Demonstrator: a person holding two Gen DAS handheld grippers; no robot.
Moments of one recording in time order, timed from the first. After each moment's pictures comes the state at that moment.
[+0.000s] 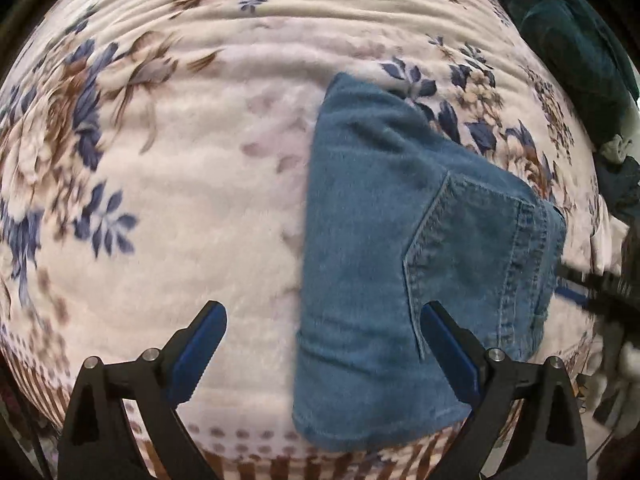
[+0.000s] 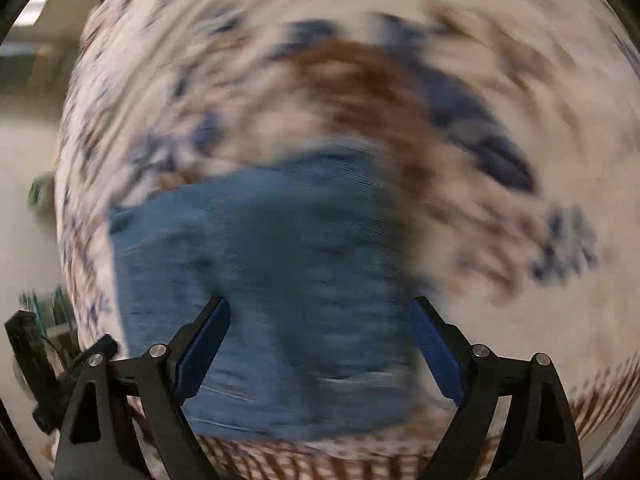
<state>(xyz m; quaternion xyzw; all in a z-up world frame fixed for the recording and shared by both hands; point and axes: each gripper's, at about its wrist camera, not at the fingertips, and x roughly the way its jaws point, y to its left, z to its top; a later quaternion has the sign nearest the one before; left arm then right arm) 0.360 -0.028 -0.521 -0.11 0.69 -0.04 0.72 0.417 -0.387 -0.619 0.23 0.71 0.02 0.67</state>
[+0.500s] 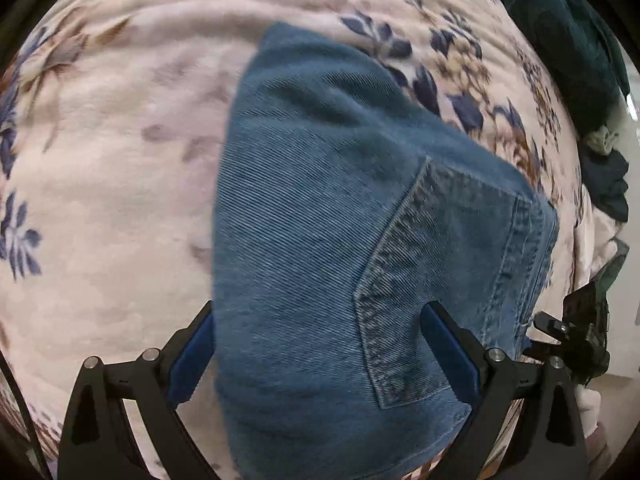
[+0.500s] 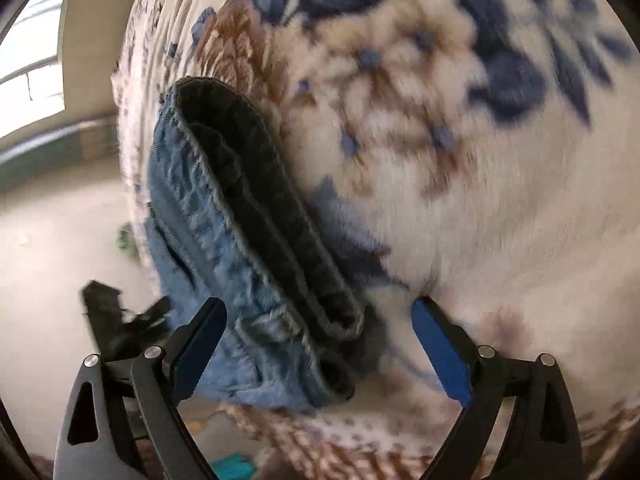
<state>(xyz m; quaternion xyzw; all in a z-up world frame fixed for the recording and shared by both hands) 0.377 -0.065 -0.561 -0.14 0.72 -0.09 0.68 0.326 -0.463 -0.703 0.45 0.66 0.11 0.59</state>
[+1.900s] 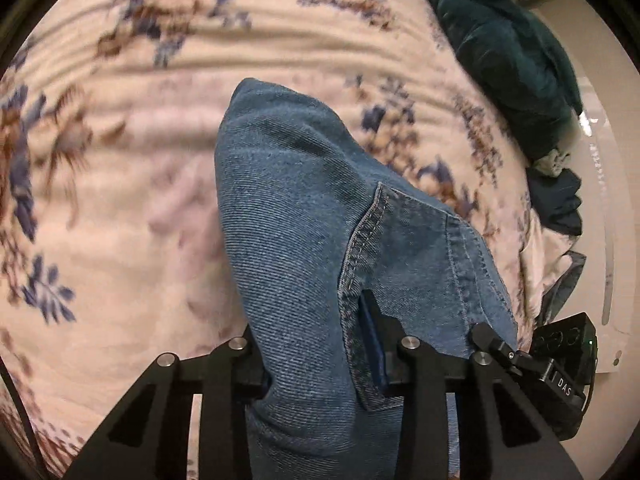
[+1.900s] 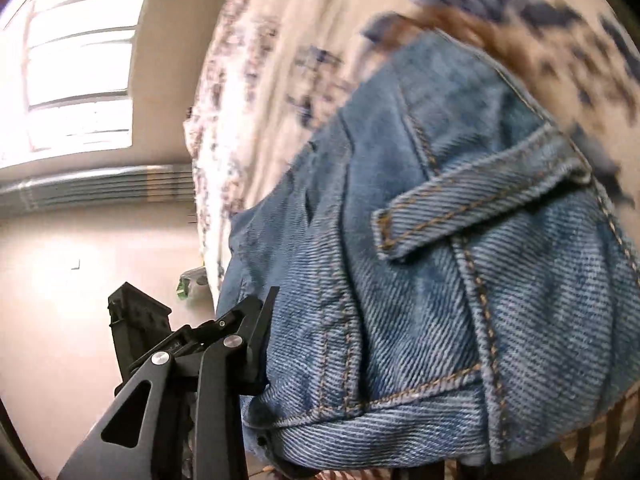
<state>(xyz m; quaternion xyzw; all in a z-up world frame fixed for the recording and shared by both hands) 0.404 -0.049 -0.479 -0.18 0.65 -0.14 0.73 0.285 -0.357 -0.585 0.51 0.51 0.12 0.68</state>
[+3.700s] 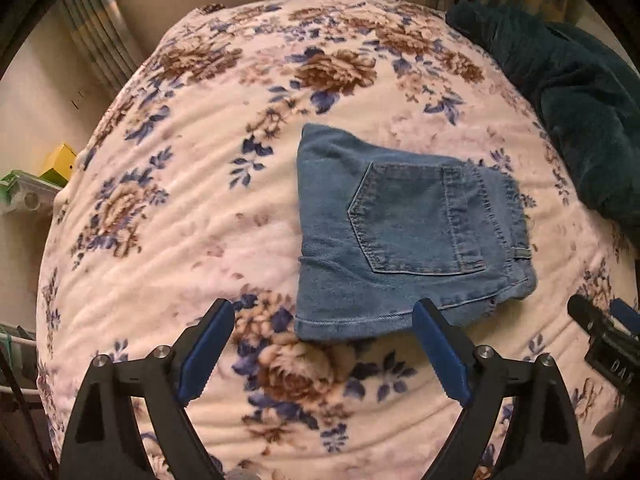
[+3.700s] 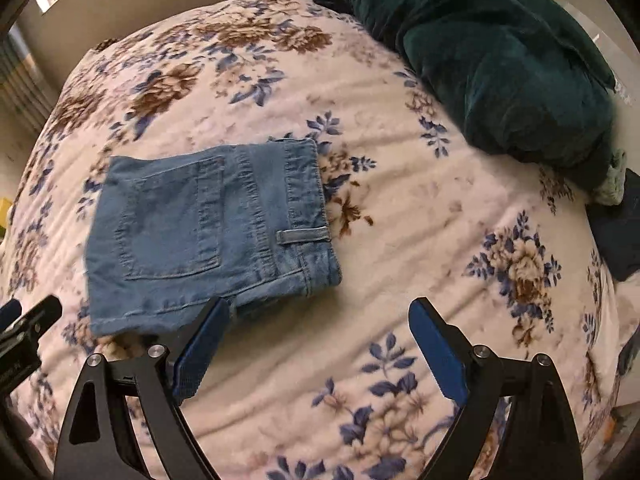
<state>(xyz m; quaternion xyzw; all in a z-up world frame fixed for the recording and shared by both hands) 0.718 0.035 -0.421 0.02 0.57 0.01 0.82 0.705 -0.200 -0.450 0.05 0.57 -0.11 0.81</state>
